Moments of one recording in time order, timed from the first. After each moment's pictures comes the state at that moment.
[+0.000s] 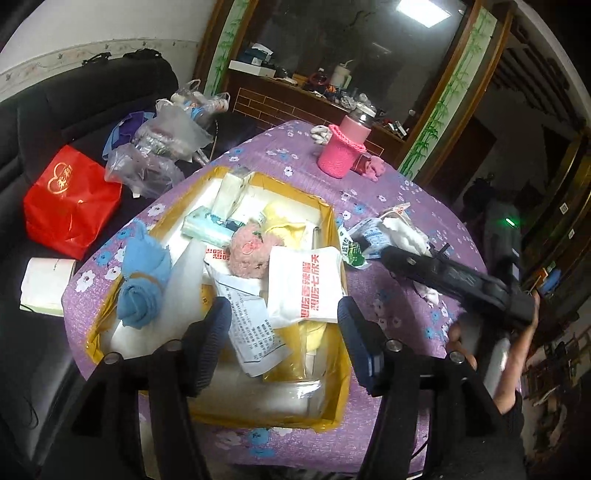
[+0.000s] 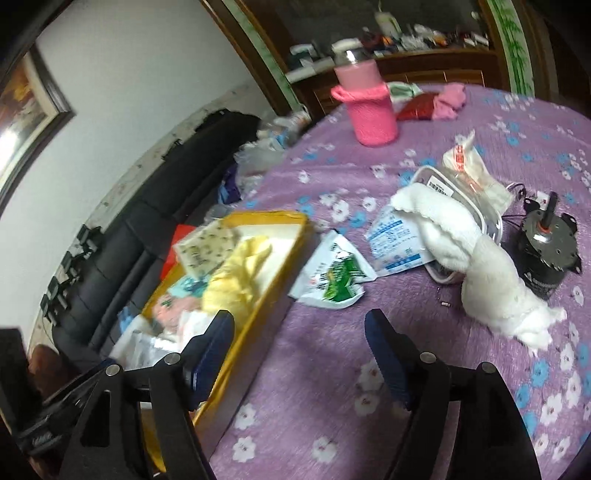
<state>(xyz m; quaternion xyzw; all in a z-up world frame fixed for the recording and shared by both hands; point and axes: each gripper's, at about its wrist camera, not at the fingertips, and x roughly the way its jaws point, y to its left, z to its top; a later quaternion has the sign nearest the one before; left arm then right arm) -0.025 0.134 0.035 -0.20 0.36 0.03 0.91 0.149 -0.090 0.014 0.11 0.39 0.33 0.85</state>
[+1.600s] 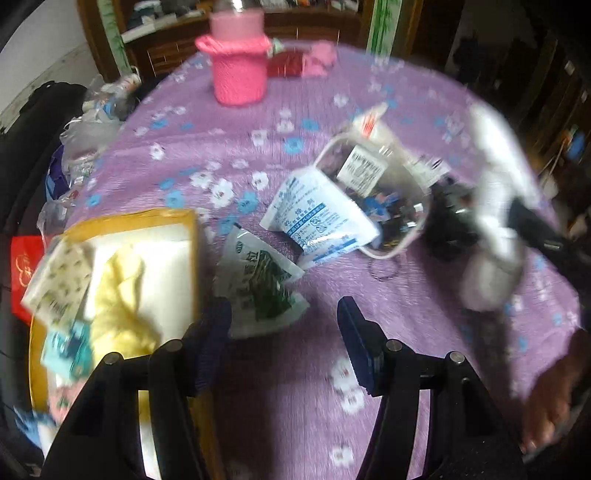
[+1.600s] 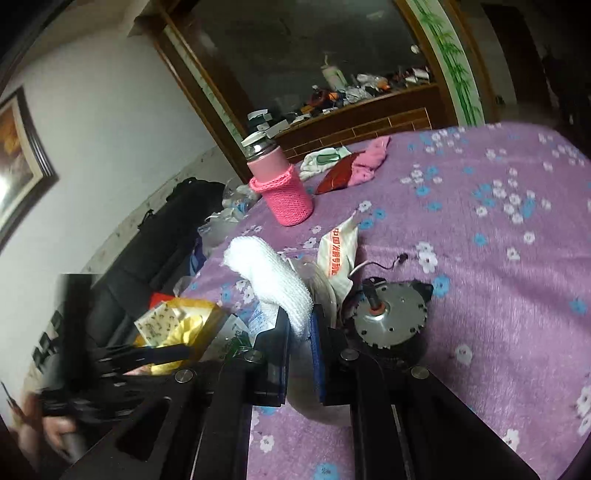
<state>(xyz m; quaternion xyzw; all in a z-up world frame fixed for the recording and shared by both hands) 0.185 -0.004 -0.007 0.01 0.54 -0.02 0.84 0.151 -0.219 0.024 0.19 0.30 0.27 0.90</state>
